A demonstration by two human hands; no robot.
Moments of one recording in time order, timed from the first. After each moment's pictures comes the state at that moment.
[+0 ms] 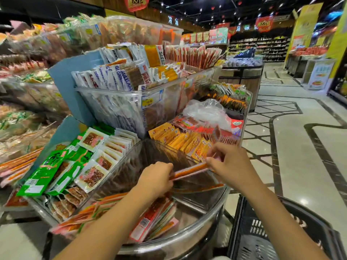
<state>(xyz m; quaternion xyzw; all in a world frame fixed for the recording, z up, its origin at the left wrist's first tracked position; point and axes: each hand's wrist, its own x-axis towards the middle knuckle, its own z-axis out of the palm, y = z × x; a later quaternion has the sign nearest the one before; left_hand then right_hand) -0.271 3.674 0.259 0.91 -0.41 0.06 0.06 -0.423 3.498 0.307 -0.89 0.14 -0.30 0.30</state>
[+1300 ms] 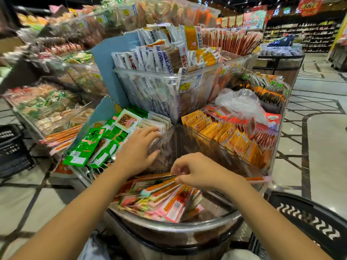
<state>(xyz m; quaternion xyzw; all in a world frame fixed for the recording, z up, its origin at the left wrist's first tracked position) -0.221 3.802 0.281 0.87 -0.41 0.22 0.17 -0.349 3.609 0.296 -0.97 -0.10 0.01 0.24</state>
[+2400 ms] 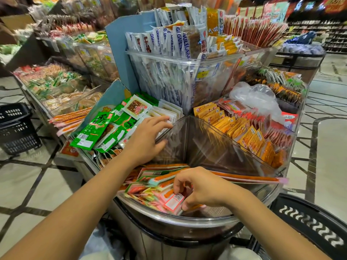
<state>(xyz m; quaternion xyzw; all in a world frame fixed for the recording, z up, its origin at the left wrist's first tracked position) -0.216 3.803 0.270 0.86 -0.40 0.20 0.24 -0.355 3.620 0.257 -0.94 -0.18 0.10 0.26</state>
